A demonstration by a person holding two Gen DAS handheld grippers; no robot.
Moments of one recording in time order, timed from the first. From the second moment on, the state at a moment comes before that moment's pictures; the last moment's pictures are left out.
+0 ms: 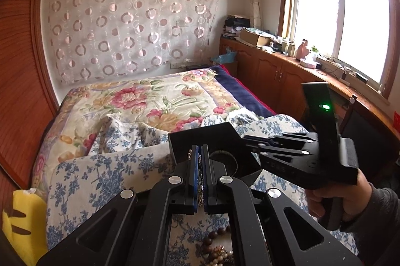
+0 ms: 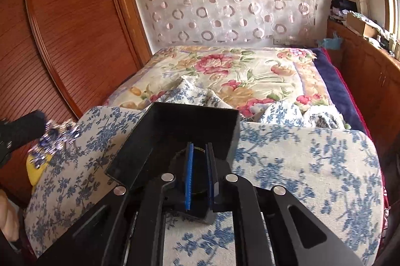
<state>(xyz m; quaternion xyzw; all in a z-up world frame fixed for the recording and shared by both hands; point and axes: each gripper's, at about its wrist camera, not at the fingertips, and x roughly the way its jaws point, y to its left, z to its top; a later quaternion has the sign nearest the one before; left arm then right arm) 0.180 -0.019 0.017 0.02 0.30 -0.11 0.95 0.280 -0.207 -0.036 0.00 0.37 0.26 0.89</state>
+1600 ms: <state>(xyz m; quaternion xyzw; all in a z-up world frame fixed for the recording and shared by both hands) 0.177 -0.044 -0.021 0.04 0.33 -0.12 0.94 0.187 -0.277 -0.052 -0.02 0.34 0.25 0.91</state>
